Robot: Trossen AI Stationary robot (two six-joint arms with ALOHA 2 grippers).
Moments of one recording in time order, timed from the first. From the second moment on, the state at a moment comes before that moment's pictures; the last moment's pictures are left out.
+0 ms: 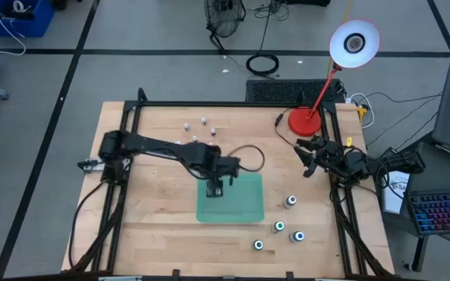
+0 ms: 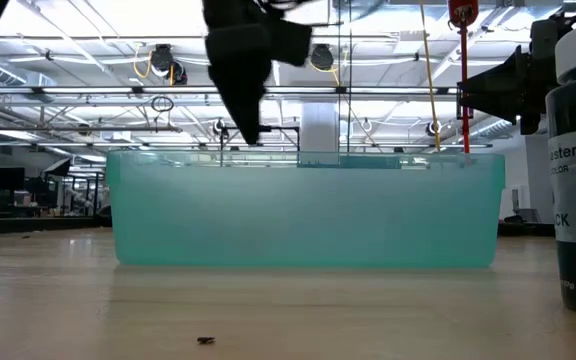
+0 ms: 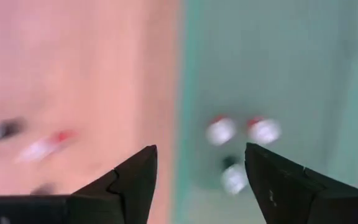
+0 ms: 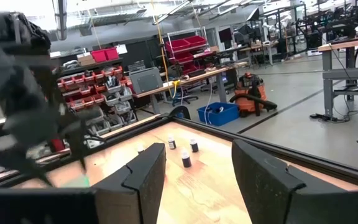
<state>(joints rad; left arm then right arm) -0.07 1.93 1.65 -1.09 -0.15 -0.14 0.18 0.03 0.02 0.13 0.73 0.17</state>
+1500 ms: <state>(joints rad) 0.52 1.49 0.82 -0.63 -0.07 -0.34 0.18 0.03 0.02 0.13 0.73 0.17</state>
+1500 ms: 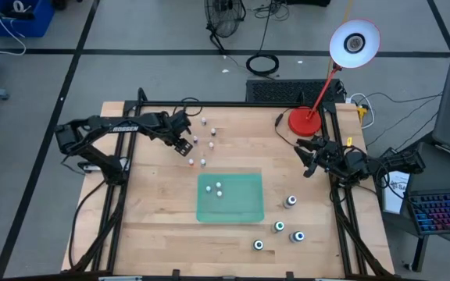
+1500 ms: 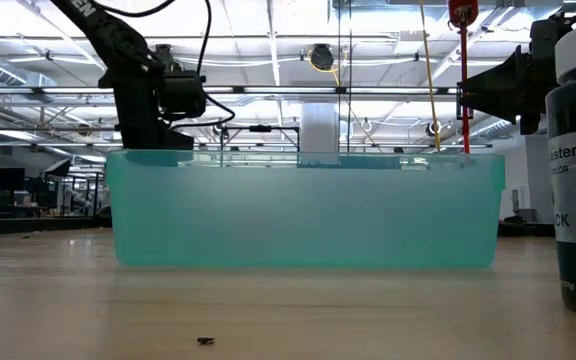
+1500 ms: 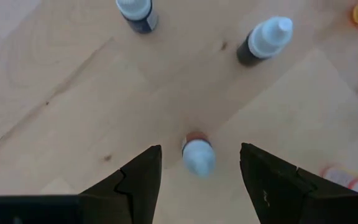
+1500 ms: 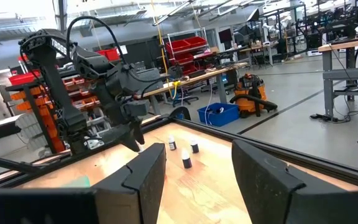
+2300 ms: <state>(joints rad) 0.53 1.59 0.82 -0.59 -0.05 -0.31 0.18 0.03 0.01 0.13 0.73 0.17</state>
